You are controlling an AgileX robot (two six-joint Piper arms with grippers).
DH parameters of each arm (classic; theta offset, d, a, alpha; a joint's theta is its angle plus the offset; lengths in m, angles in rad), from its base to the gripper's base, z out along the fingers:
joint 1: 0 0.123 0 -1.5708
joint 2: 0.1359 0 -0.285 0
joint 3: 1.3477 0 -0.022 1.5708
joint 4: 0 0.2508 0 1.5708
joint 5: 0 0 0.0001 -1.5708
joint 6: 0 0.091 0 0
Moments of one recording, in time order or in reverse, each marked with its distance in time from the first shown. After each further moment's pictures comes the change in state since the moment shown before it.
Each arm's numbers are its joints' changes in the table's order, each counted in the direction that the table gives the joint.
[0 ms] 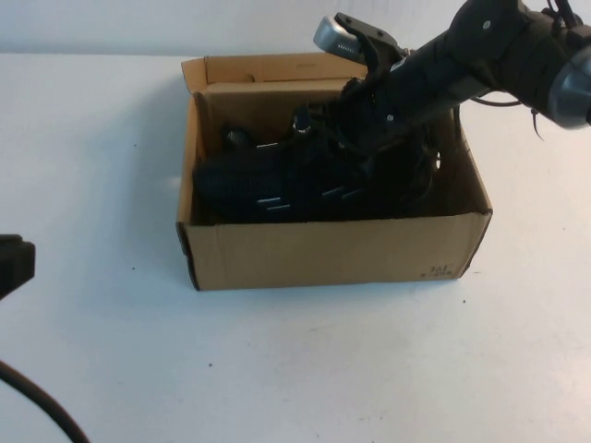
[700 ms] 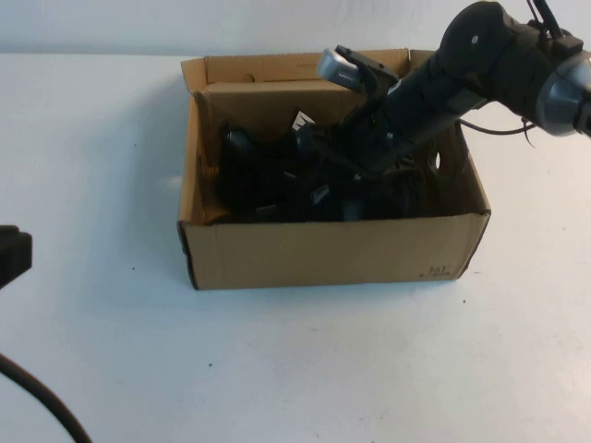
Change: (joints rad) right arm 0.000 0.035 -0.002 -0.057 -0.094 0.139; left arm 0.000 0.000 0.000 0.002 0.022 -0.004
